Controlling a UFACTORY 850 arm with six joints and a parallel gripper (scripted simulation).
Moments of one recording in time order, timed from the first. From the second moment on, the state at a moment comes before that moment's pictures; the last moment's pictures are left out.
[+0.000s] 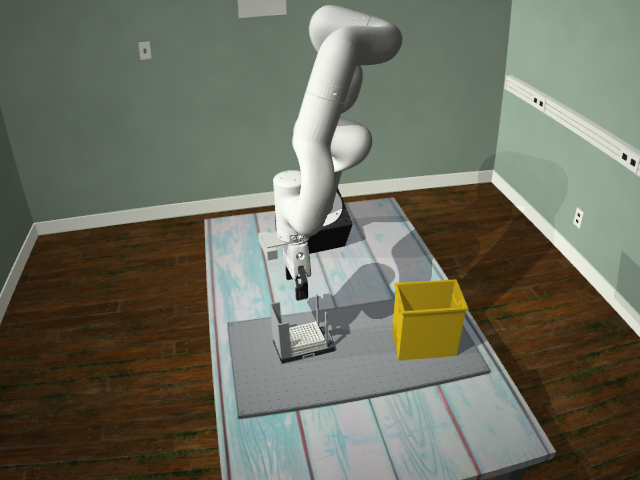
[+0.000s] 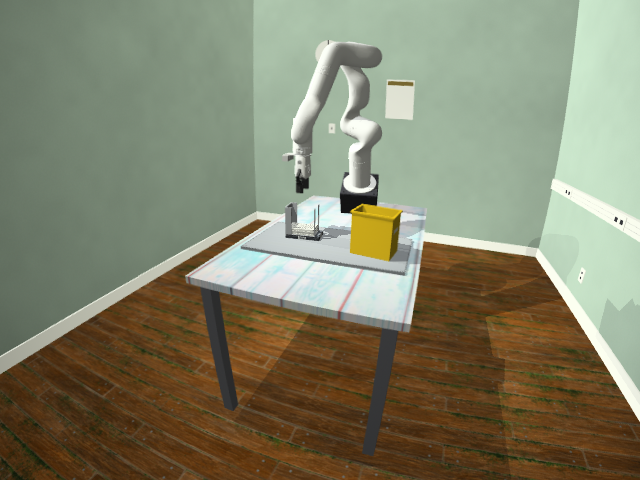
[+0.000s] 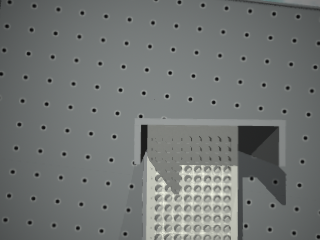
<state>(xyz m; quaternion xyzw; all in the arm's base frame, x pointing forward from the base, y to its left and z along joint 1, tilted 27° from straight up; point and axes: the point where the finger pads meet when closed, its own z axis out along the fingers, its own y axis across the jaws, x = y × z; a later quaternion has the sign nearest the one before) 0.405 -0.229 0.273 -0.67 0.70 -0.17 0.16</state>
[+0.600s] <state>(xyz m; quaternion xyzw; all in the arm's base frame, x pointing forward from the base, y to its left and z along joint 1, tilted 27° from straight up) 0.417 -0.229 0.250 -0.67 0.70 -0.17 0.16</state>
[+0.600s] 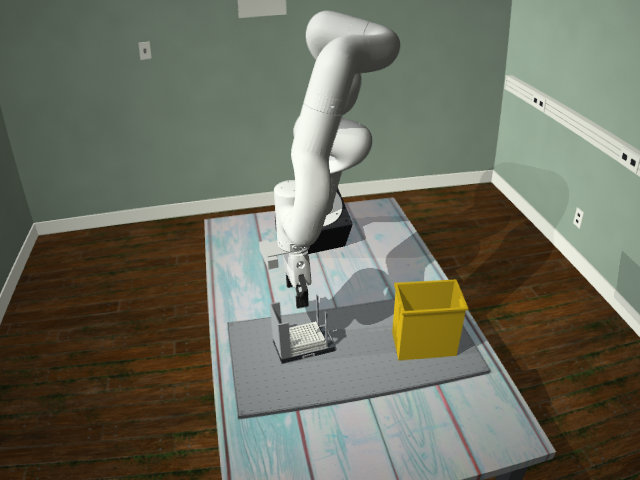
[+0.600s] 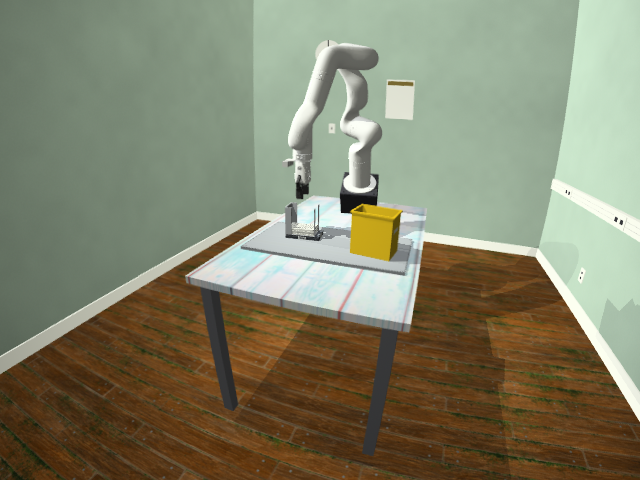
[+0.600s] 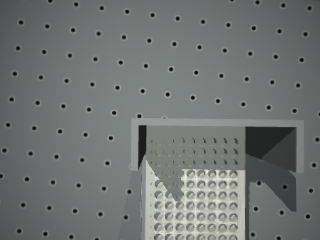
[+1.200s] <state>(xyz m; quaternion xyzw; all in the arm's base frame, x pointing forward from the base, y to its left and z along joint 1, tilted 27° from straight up) 0.429 -0.230 0.226 -0.67 0.70 -0.16 0.16</state>
